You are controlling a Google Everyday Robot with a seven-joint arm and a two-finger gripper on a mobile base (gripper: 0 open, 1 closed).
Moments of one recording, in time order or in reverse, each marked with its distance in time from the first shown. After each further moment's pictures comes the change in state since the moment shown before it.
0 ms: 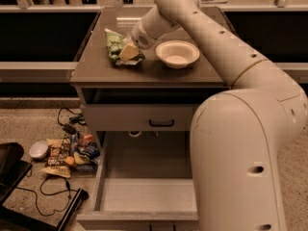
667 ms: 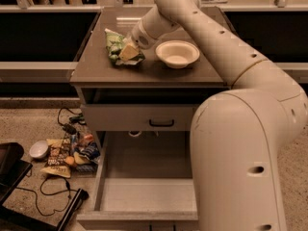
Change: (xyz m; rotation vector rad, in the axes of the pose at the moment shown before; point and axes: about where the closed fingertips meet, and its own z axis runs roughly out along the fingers) arm 0.000 0.000 0.000 0.000 0.000 0.000
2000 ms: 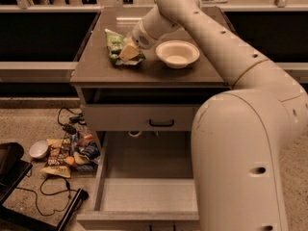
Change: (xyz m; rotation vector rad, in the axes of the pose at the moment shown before) arm 0.002 0.000 0.000 0.002 -0.001 0.000
